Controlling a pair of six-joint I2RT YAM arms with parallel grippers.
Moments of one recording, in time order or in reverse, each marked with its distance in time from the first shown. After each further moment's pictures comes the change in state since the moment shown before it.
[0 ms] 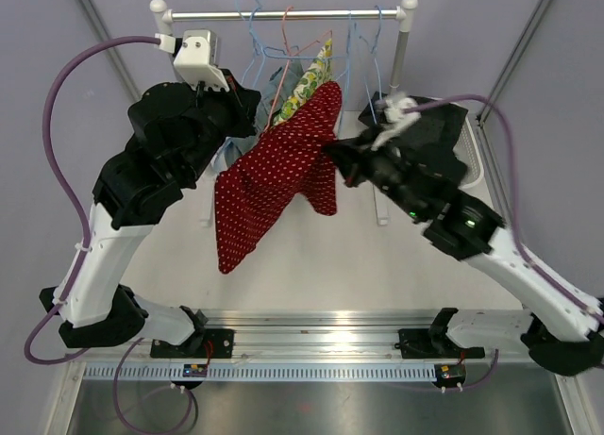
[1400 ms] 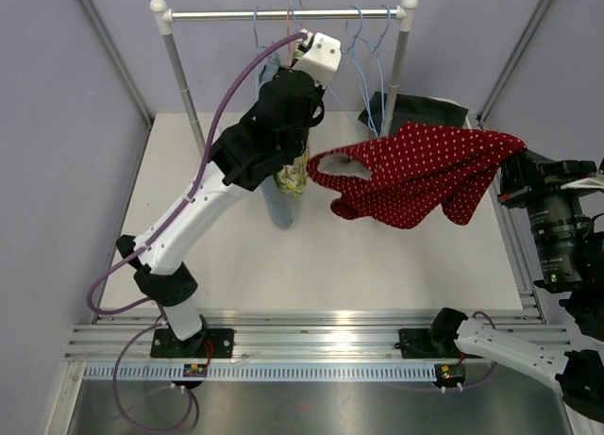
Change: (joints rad) left arm -0.112 0.378 0.151 0.141 -0.358 0.518; right arm 0.003 -0.540 0.054 -0.227 0.631 -0.249
